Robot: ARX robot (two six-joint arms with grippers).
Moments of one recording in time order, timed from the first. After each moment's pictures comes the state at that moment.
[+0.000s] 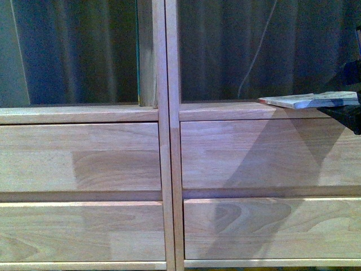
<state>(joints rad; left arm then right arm) 0.00 0.00 0.01 0.00 0.00 0.00 -0.08 1.63 1.12 0.47 -0.33 1.25</state>
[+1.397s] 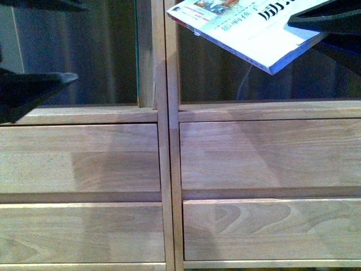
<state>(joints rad) -0.04 1.41 0.95 0.65 0.79 -0.87 0.05 1.26 0.78 0.81 -0.74 0.92</state>
